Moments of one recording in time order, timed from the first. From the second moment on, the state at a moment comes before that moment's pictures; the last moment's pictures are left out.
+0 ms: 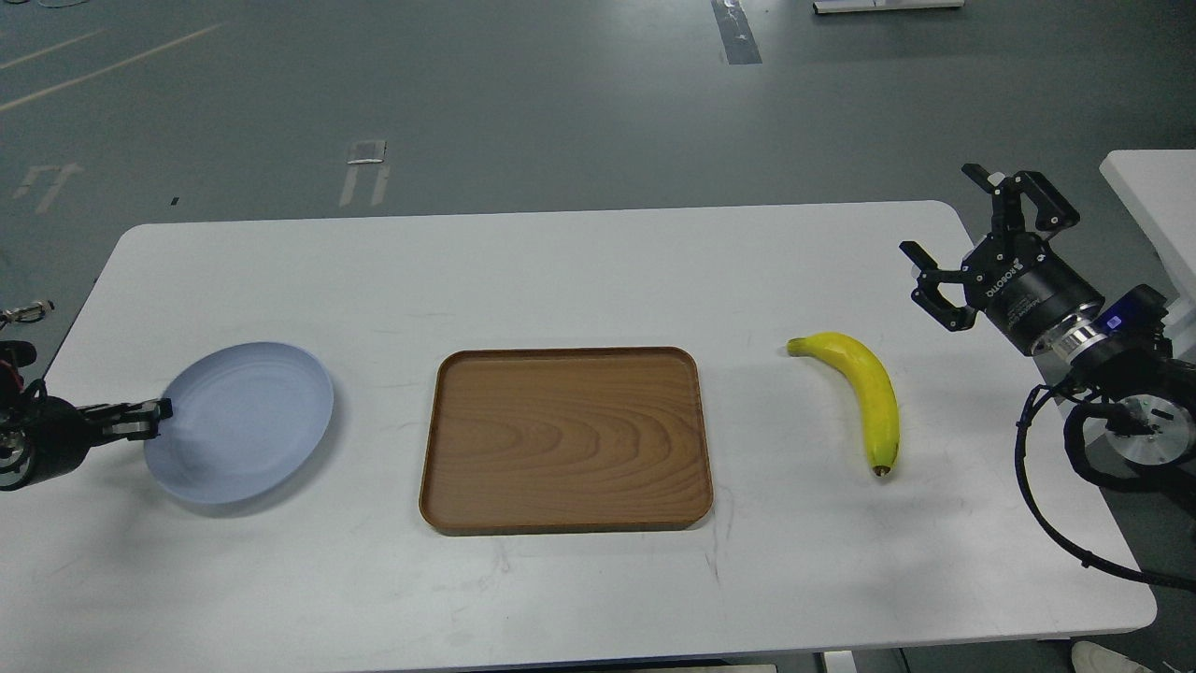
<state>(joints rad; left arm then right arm) -0.70 0.80 -0.13 -0.62 1.46 -0.17 -0.49 0.65 -0.70 0.40 0.91 0.04 0.49 0.49</state>
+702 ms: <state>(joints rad) -1.04 0.85 -0.13 -1.07 1.47 -0.34 -0.49 0.65 -0.70 0.40 0.91 0.04 0.49 0.49</state>
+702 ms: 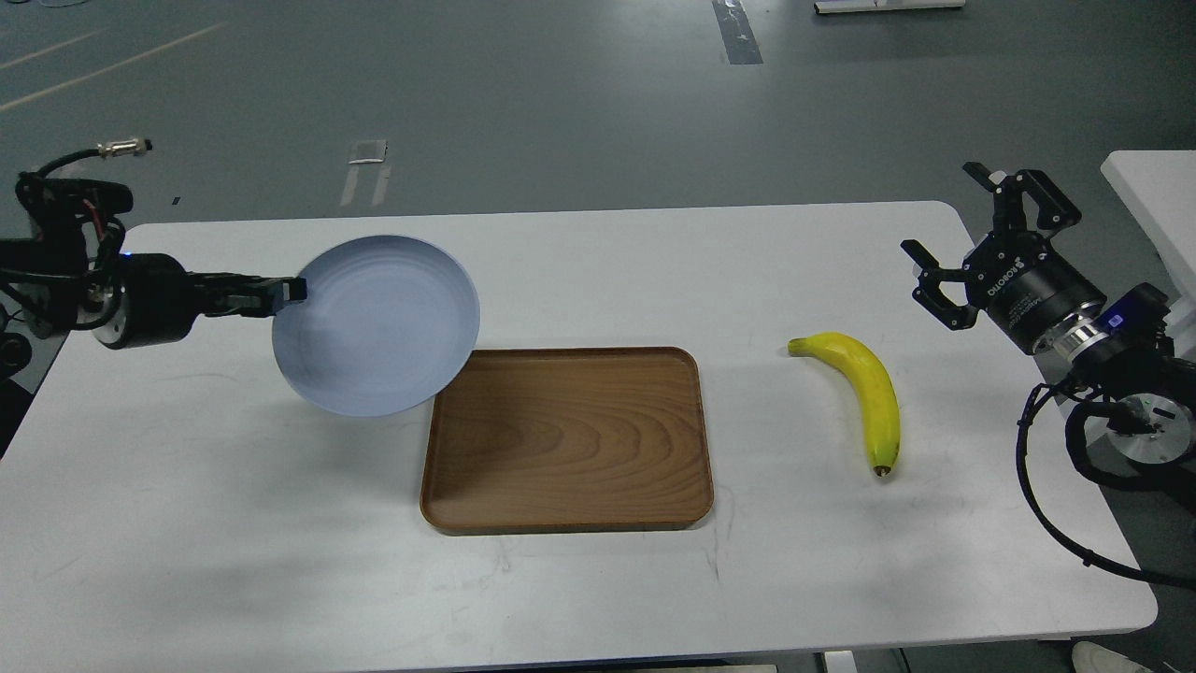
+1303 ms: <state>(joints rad) -1.10 0.37 -0.08 -0.90 1.62 -0.42 -0.49 0.64 -0.75 0.40 0.91 0.04 0.49 0.49</state>
